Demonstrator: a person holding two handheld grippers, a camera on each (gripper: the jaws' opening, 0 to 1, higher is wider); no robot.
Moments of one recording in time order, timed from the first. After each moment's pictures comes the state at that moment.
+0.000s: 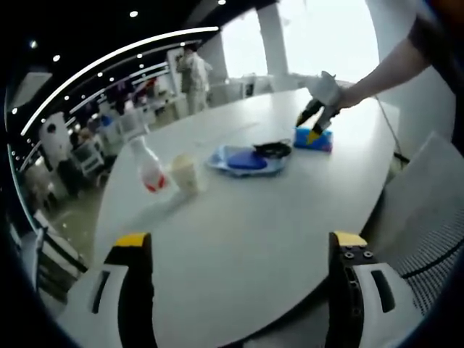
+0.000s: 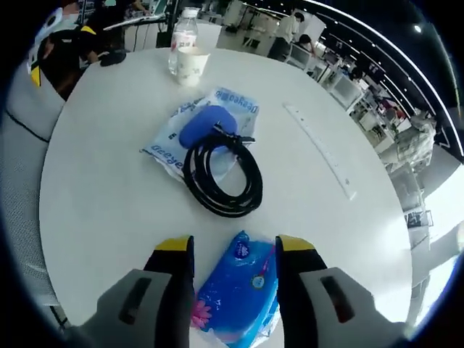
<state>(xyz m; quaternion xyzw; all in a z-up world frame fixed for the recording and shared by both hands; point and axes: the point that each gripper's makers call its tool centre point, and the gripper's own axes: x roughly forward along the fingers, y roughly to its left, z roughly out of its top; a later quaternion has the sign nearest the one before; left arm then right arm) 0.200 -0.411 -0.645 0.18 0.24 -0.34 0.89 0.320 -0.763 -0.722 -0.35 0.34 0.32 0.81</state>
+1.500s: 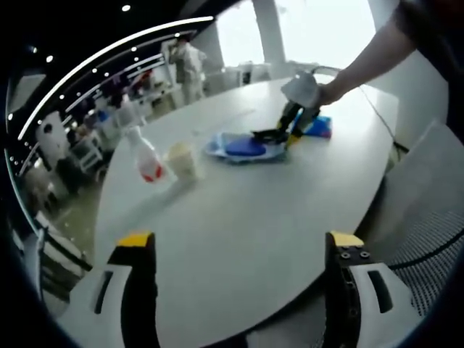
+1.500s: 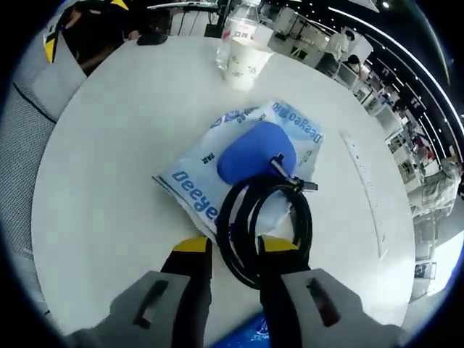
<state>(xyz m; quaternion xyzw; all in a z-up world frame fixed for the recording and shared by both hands) 0.197 -0.404 -0.657 0.20 0.27 -0.34 0.88 0.343 -0.696 -0.769 -0.39 0.34 0.41 0.75</state>
